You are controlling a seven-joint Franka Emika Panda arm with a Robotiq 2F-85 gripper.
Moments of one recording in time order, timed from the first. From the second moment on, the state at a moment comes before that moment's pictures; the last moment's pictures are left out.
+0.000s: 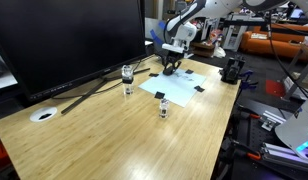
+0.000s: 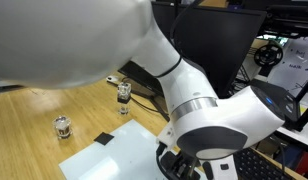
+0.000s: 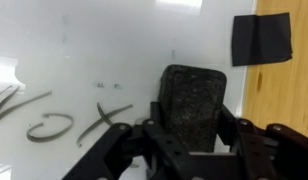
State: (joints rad) arm -0.28 0.88 -0.12 -1.41 0.50 2.13 0.76
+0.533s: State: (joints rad) arm -0.32 0.81 -0.12 -1.57 0.64 2.13 0.74
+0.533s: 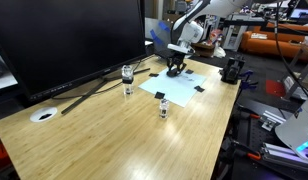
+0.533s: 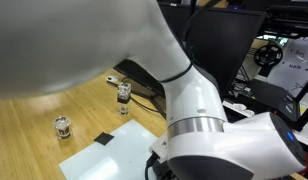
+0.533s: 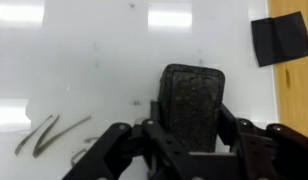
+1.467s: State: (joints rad) arm -0.33 0.73 -0.13 -1.73 0.73 2.13 0.71
